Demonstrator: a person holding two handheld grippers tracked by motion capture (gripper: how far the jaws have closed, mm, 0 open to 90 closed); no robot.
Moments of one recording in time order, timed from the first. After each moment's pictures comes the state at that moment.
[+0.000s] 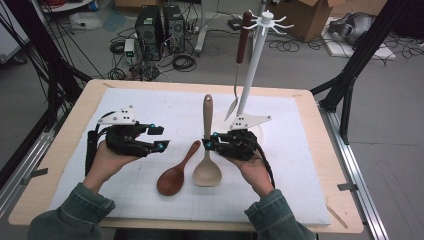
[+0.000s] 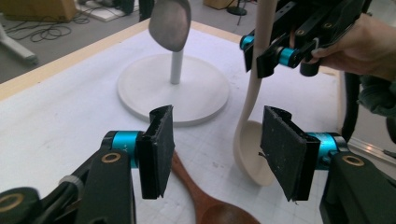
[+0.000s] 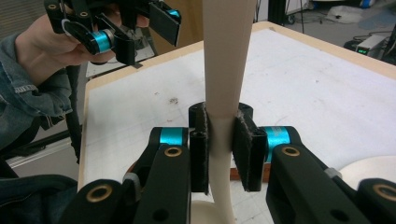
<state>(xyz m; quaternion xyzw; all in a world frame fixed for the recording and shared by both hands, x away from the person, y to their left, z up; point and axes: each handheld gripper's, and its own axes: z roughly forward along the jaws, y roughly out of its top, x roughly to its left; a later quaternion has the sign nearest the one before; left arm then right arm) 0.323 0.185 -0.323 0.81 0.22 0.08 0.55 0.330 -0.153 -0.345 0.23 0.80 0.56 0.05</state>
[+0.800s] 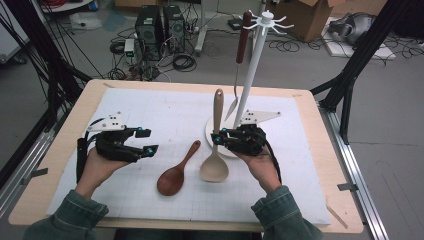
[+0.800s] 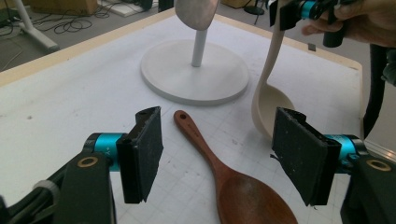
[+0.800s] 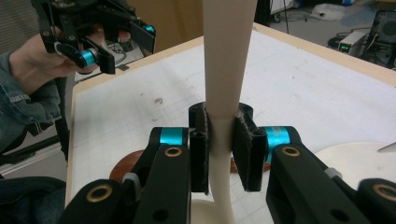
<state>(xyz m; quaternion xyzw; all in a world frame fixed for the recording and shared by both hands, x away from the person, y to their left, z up) 0.319 0.213 -0.345 0.80 0.25 0.10 0.54 0.339 -0.173 -0.339 0.25 0.79 0.56 0.06</state>
